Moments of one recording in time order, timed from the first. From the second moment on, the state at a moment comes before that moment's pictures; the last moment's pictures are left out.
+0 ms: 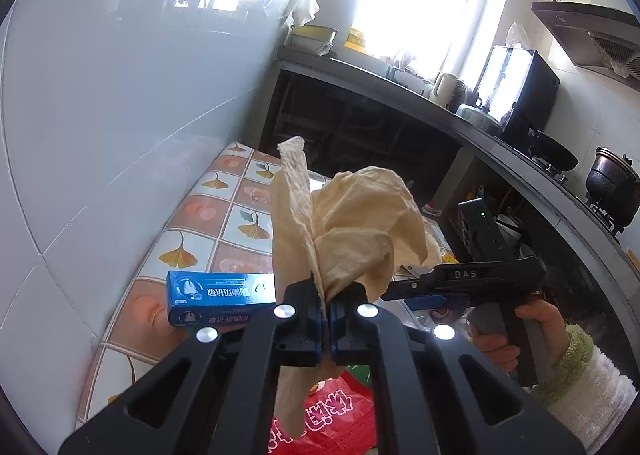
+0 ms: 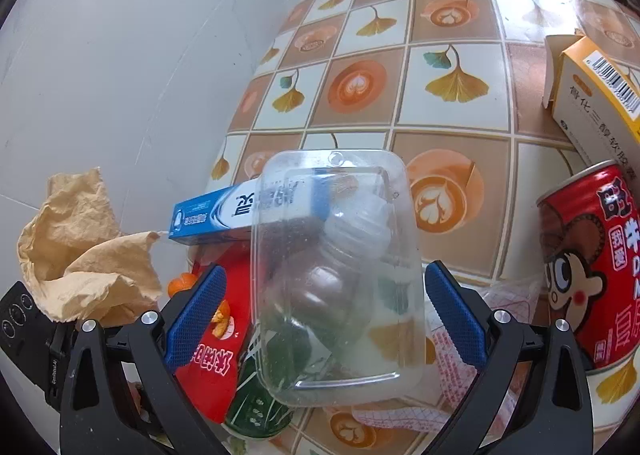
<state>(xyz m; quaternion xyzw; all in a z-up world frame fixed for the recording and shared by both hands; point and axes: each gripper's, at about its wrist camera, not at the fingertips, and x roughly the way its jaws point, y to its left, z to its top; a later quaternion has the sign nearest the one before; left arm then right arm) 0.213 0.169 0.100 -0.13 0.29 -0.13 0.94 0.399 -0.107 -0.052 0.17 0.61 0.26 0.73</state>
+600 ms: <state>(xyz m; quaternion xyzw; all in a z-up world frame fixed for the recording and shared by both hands) 0.217 0.171 0.095 -0.14 0.30 -0.13 0.93 0.402 -0.119 -0.057 0.22 0.60 0.25 0.73</state>
